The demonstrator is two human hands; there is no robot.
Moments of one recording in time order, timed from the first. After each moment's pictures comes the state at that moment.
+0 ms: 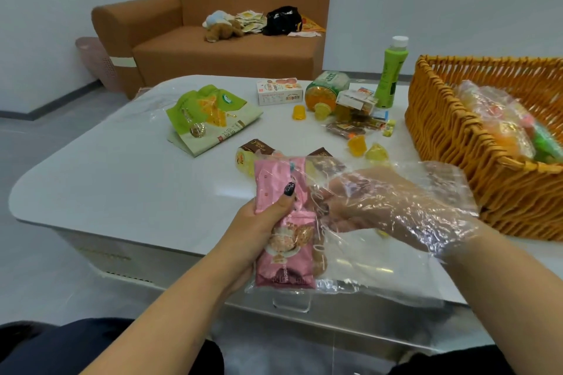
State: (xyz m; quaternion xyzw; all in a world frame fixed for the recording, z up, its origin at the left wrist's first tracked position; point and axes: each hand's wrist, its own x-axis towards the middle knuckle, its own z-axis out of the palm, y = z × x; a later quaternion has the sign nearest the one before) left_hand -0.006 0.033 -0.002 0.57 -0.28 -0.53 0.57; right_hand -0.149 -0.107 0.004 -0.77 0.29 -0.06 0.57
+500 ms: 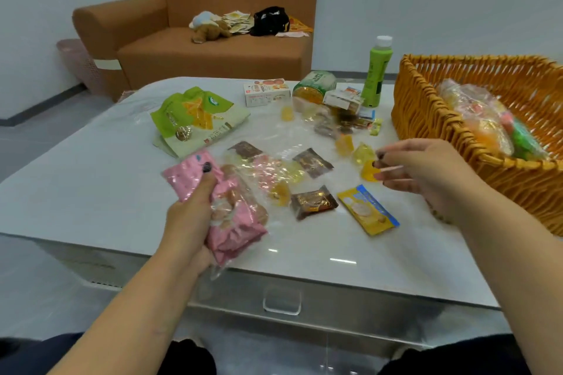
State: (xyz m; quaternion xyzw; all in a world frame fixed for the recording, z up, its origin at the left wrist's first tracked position) left_hand 0.033 0.024 0.000 0.60 -0.07 -0.39 0.69; right_hand -0.202 -0.137 0.041 -0.58 0.54 -0.31 0.53
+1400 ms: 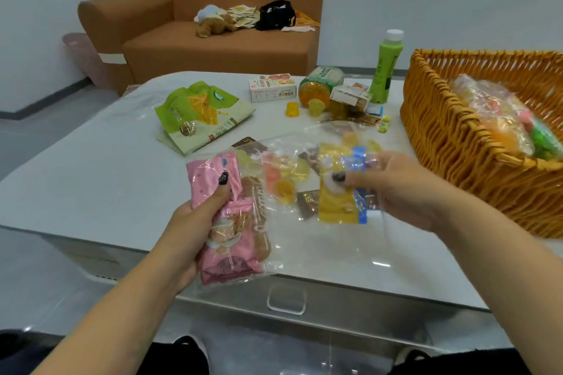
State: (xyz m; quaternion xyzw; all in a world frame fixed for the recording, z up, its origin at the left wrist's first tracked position) left_hand 0.044 0.042 -0.006 0.65 -0.18 -0.44 0.60; right_hand -0.174 -0.113 0.033 -0.61 0.37 -0.19 0.68
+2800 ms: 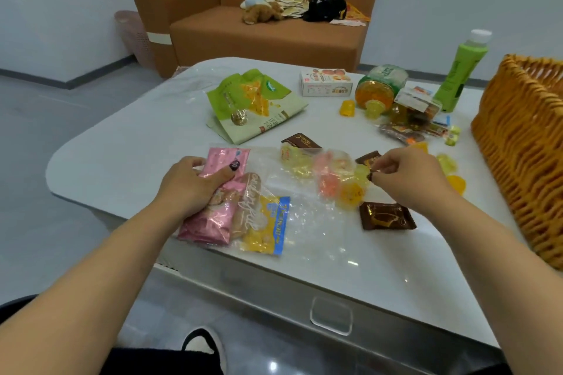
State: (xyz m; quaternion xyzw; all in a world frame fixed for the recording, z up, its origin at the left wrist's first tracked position) left_hand 0.169 0.034 -0.020 0.86 -0.26 -0.18 0.39; right_hand -0.084 -0.146 -0.002 -0.81 0.50 -0.18 0.26
